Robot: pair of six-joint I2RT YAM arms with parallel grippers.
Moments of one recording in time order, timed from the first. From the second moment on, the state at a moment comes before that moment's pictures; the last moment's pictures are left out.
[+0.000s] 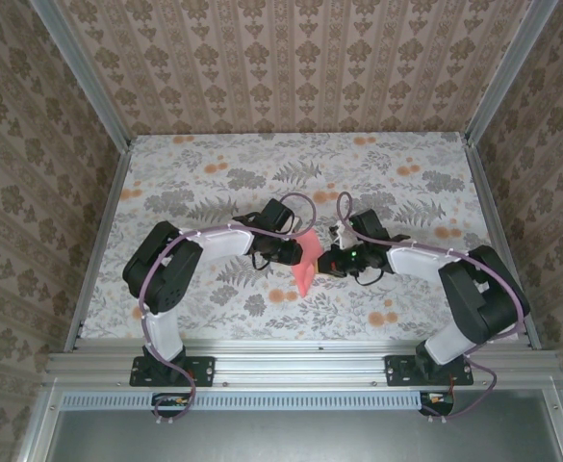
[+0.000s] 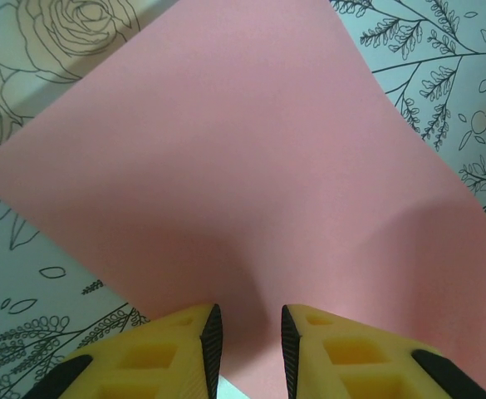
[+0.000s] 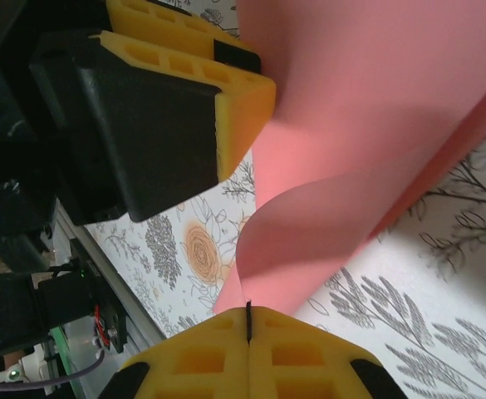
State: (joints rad) left arm -0.75 1.87 1.09 -0.32 0.25 -0.36; right arm 0.43 1.57 0.72 -0.12 -0.70 0.61
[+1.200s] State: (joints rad) left arm -0.68 1.88 1.05 -0.22 0.41 -0.39; right arm 0.52 1.80 0.86 -0.06 -0.60 0.67
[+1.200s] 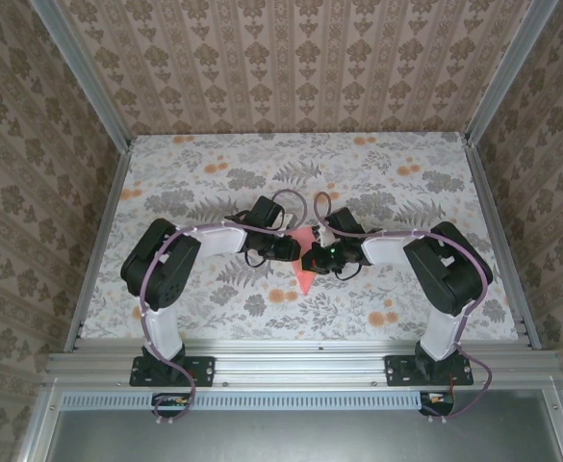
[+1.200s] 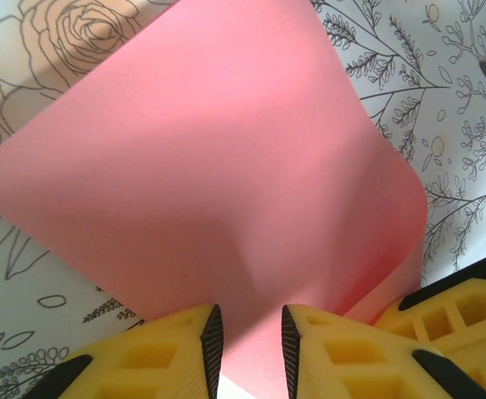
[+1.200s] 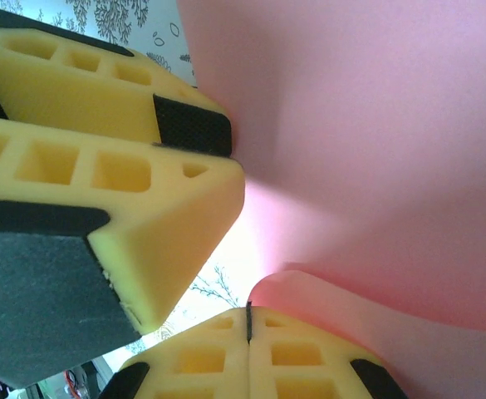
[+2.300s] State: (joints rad) left arm -0.65 1.88 1.02 -0.16 0.46 -0.44; right arm 0.52 1.85 0.85 0.05 -0.60 0.72
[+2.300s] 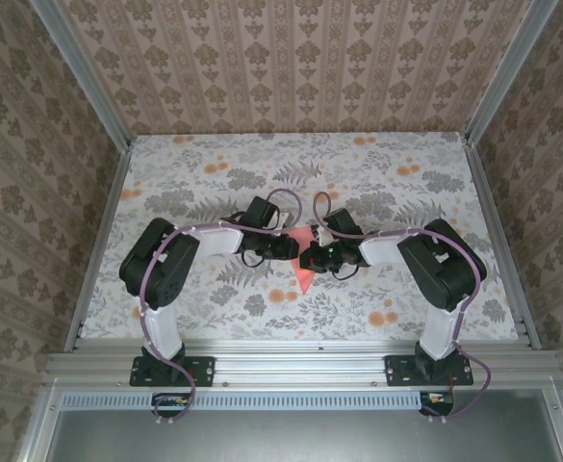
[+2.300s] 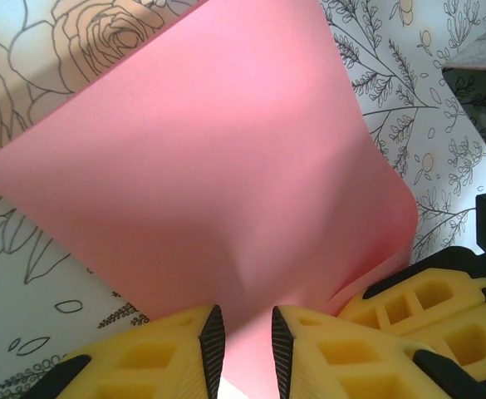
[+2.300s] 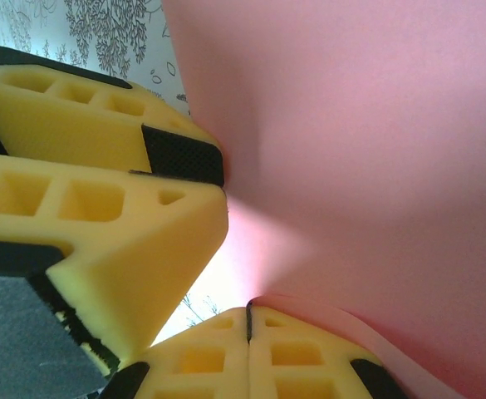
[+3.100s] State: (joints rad) left arm -0.63 1.88 0.99 -0.11 0.51 -0.48; right arm 0.52 1.85 0.81 0.15 -0.62 0.76
